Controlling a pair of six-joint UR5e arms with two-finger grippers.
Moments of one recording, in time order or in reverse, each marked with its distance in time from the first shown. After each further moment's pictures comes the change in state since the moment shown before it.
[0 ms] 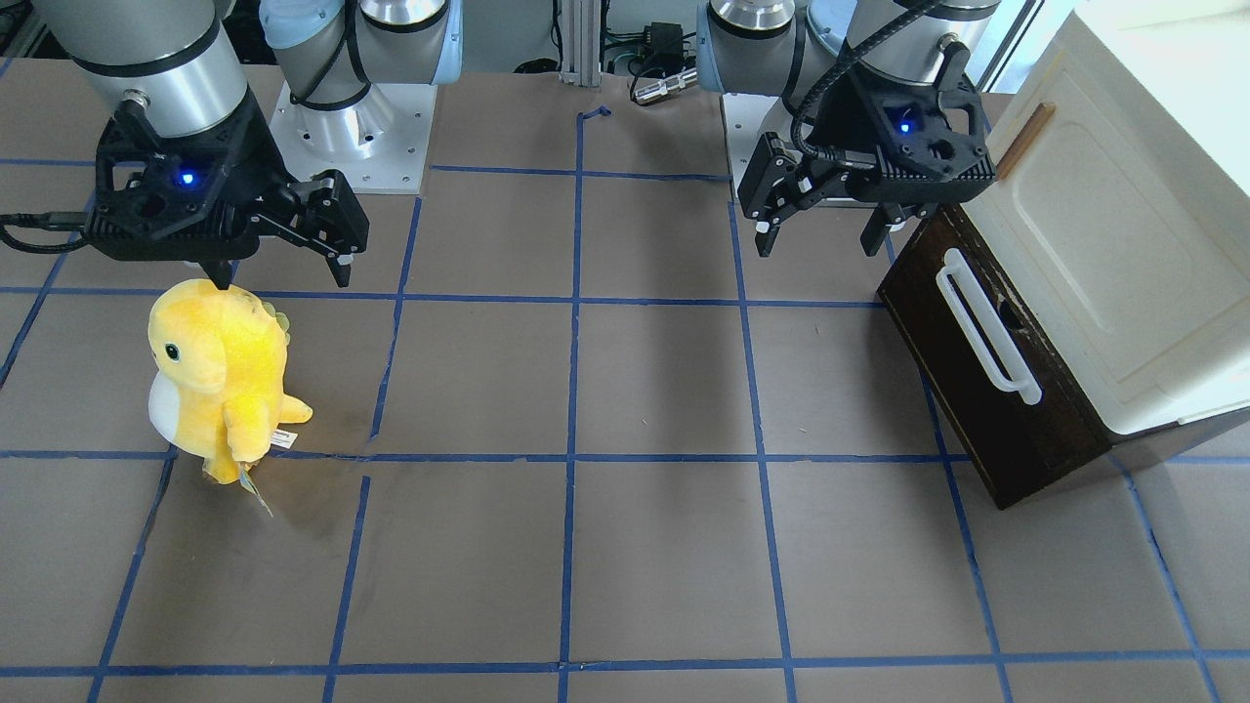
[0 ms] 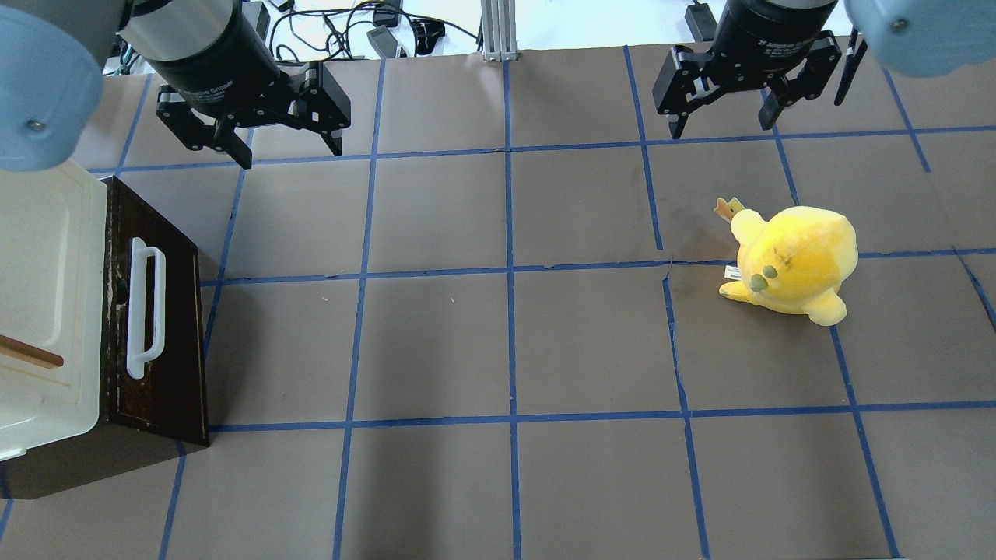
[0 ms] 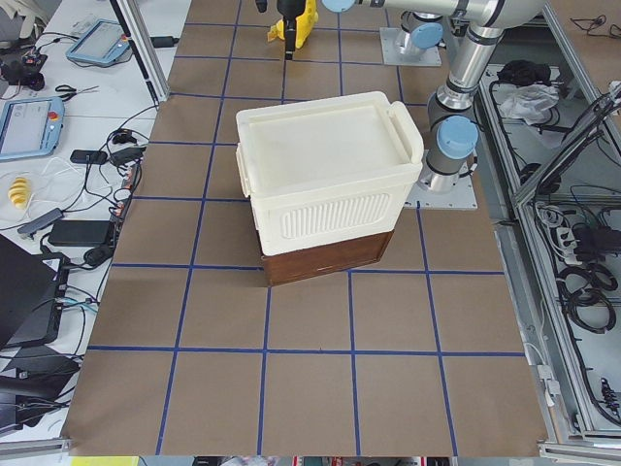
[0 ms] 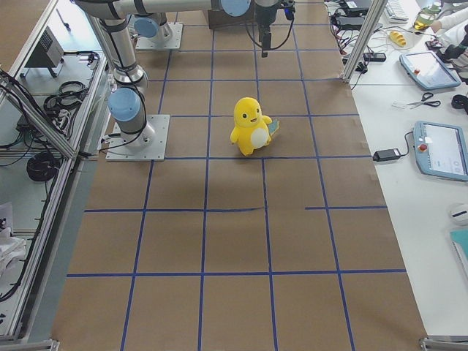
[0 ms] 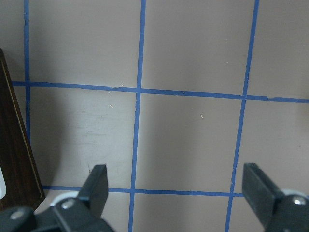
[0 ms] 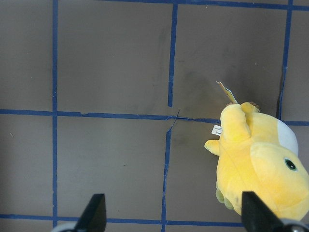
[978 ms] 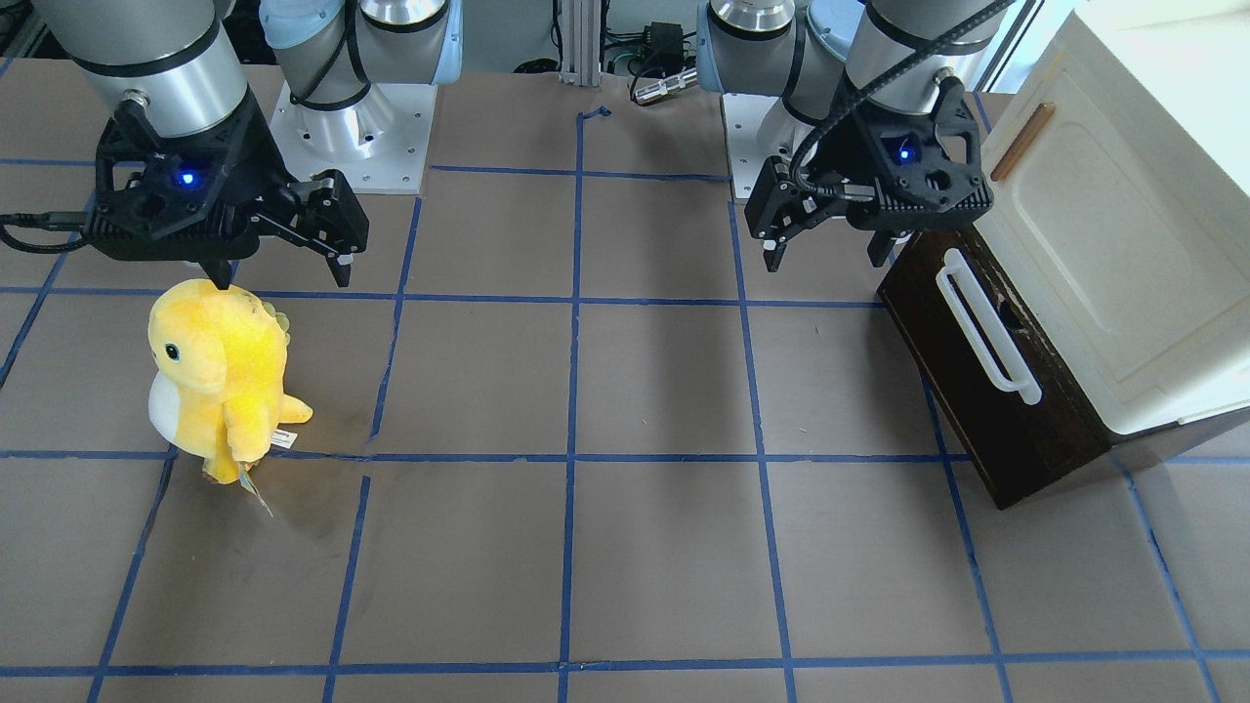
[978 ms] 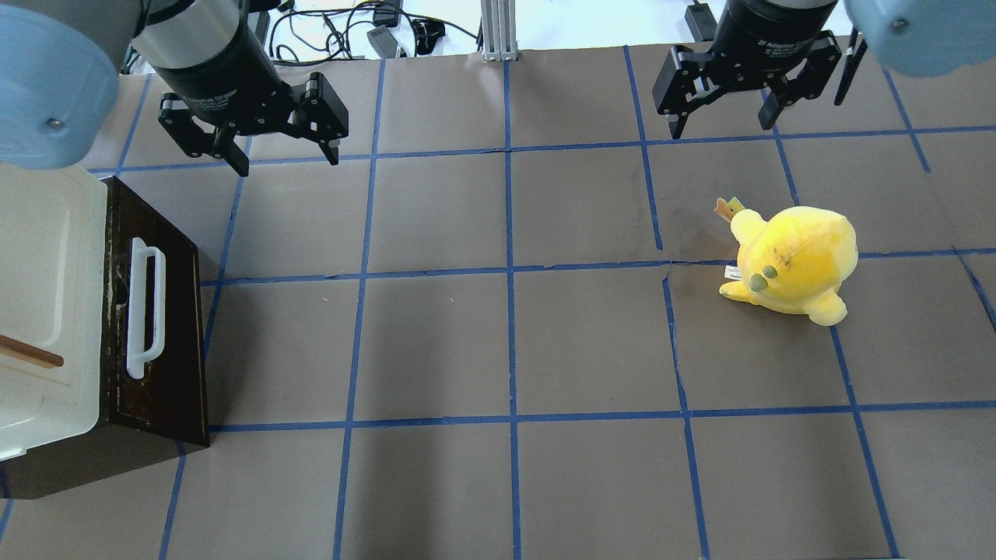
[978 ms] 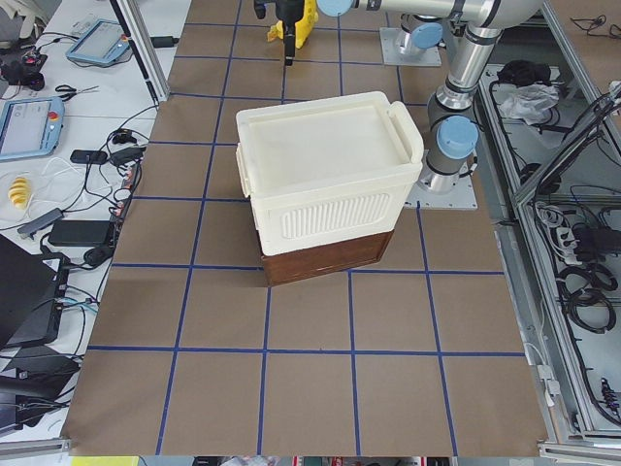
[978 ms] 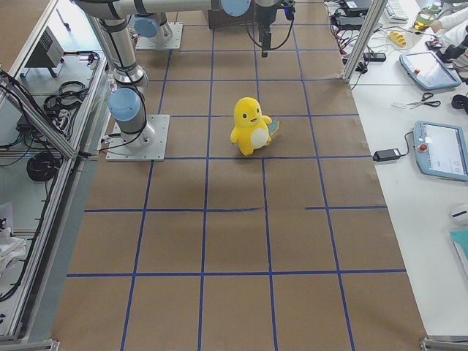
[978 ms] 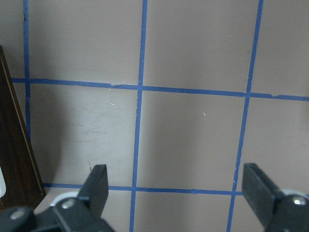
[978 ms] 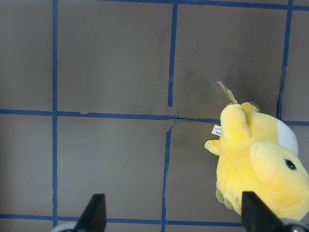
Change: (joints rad) left arm 0.001 -0.028 -0.015 -0.012 0.068 -0.006; right arm 0.000 0.000 0.000 0.000 0.000 0.000
